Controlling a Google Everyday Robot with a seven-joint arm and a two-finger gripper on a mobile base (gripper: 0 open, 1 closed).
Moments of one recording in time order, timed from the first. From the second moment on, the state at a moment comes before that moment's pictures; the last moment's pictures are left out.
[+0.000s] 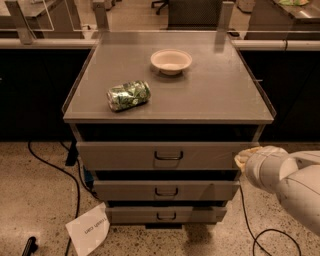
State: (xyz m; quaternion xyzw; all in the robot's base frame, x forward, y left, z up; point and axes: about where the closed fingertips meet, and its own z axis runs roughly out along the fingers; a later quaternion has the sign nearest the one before) arm 0.486 -0.231 0.758 -0.33 0.85 -0.11 0.39
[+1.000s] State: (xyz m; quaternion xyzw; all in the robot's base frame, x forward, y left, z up) arm 0.564 -0.251 0.748 -0.26 0.85 -0.11 0.44
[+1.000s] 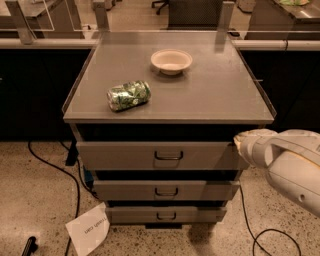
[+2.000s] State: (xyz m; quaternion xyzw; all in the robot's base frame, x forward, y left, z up) arm 0.576 -0.256 0.747 -0.25 0.85 -0.12 0.44
